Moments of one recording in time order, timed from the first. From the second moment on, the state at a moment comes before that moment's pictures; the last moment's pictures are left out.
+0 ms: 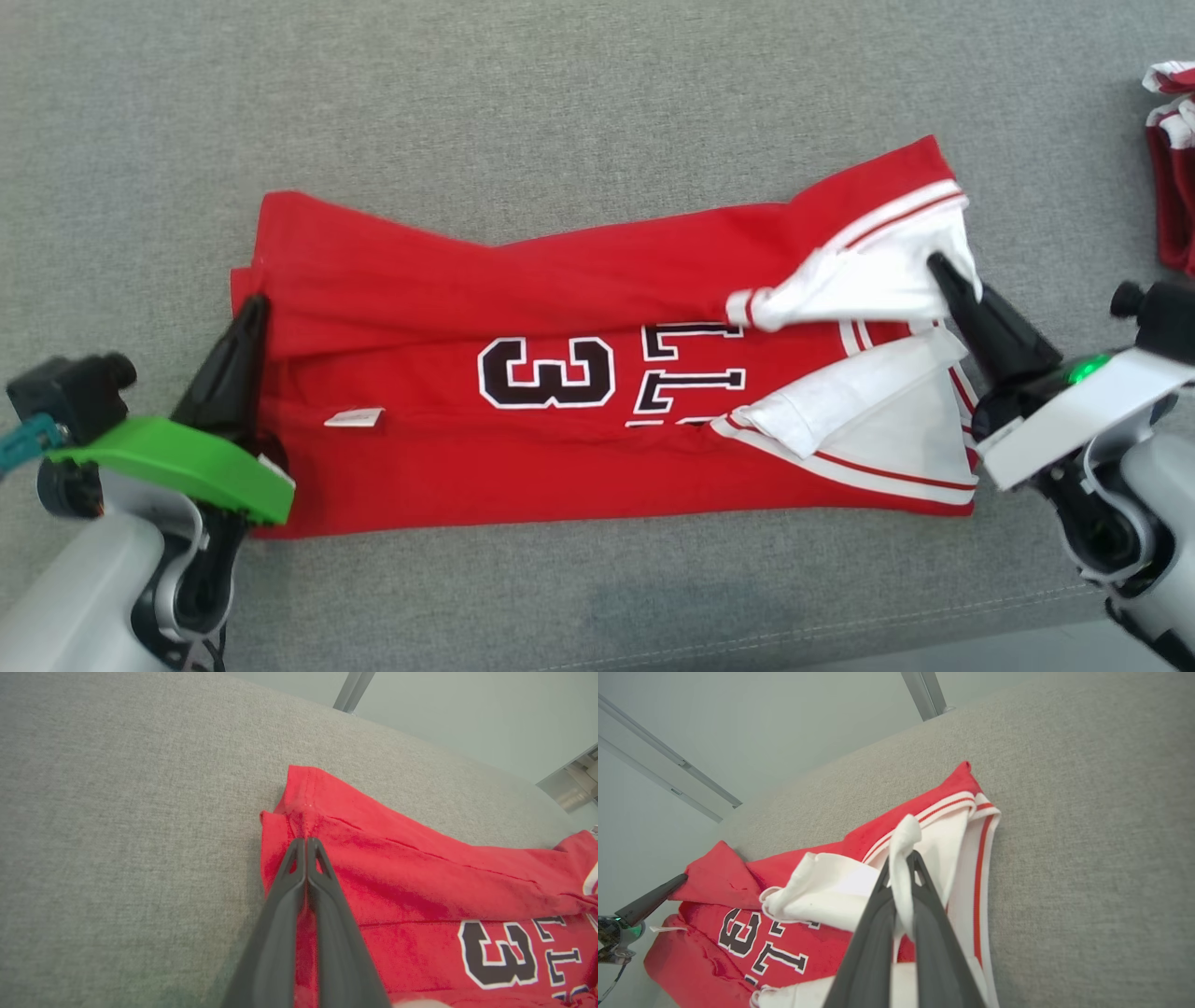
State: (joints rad) left arm -0.42 0.62 -0.62 0.18 -1.11 0.06 -0.25; right arm -0.42 -0.67 0.59 0.08 1.11 0.13 -0.24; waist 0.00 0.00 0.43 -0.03
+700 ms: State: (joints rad) left arm -0.27 0.37 -0.24 -0.06 -0.60 0.16 -0.26; right arm -0.23 -0.22 0.01 0.04 0.40 0.13 -0.26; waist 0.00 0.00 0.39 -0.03
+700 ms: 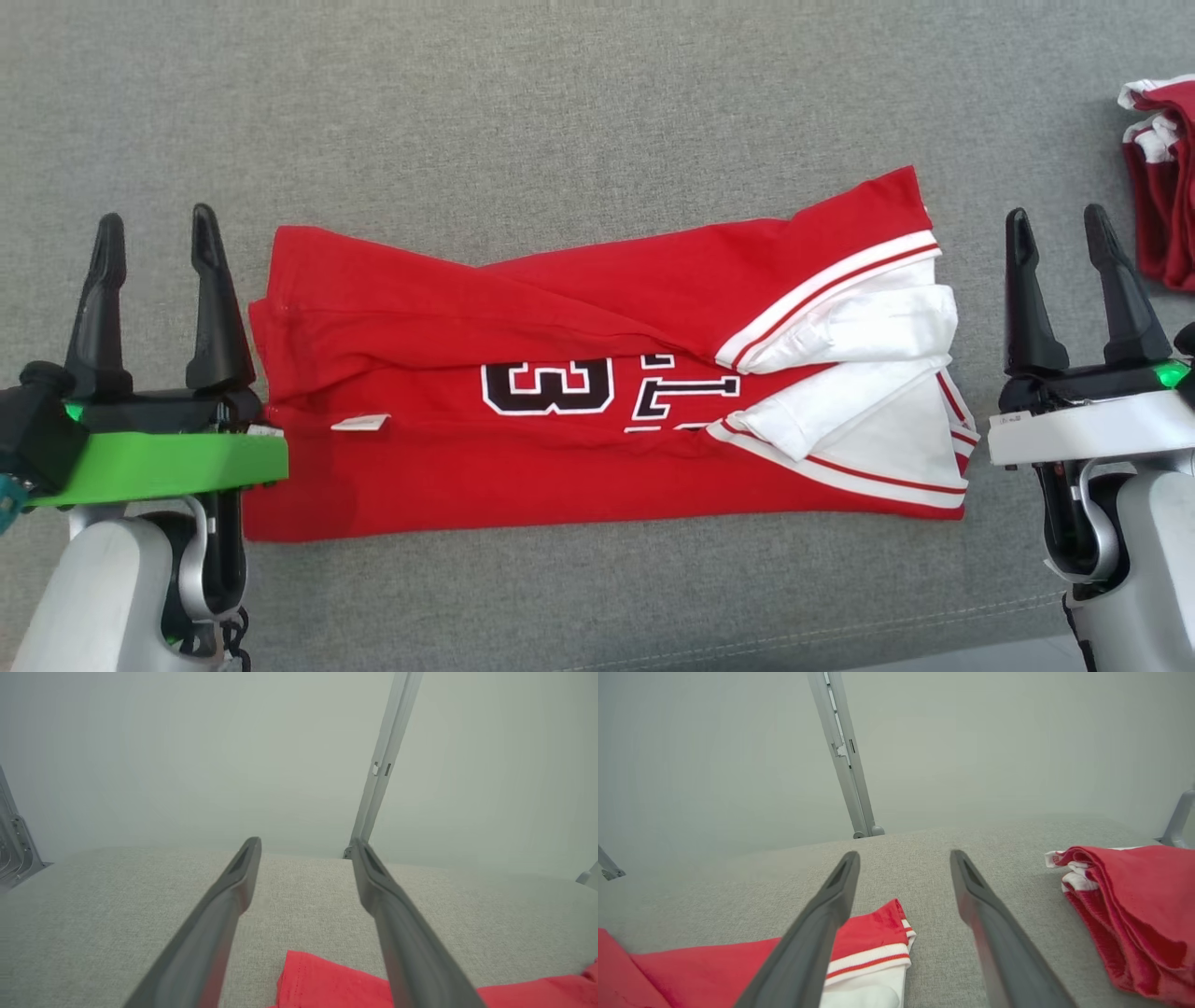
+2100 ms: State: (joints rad) left arm -0.20 0.17 -0.09 0.04 -0.26 -0.07 -0.26; right arm -0.27 -0.18 0.14 0.51 0.42 0.13 -0.27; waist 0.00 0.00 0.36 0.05
